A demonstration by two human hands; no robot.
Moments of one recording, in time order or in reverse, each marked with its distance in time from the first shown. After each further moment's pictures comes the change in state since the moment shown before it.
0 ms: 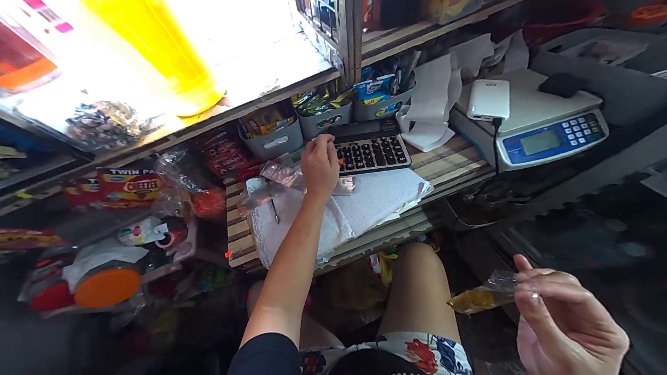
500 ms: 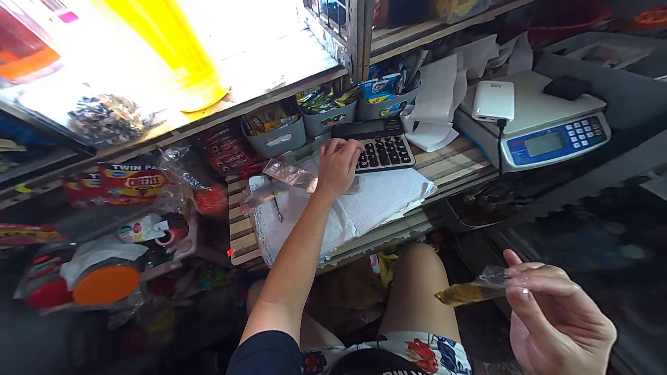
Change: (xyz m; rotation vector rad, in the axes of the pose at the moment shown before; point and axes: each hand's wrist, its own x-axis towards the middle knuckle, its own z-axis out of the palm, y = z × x) left_hand -0.001 0.004 0.008 -0.062 -0.238 0.238; right_hand 0.007 -0.003 0.014 0.018 -0.033 -0.017
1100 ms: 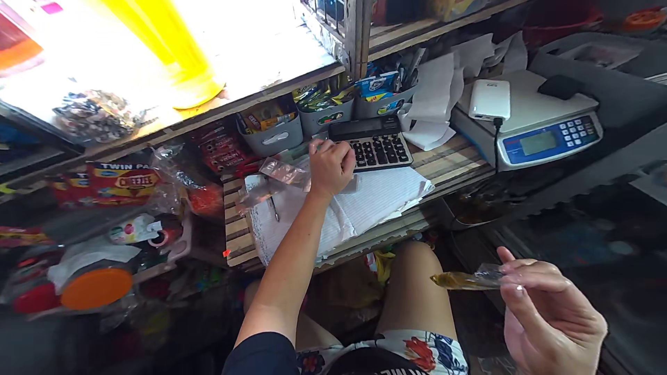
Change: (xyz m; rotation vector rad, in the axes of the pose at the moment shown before) left_hand -0.004 -0.004 0.001 0.088 0.250 0.086; right_hand 0.002 -0.001 0.005 -0.011 0.005 0.010
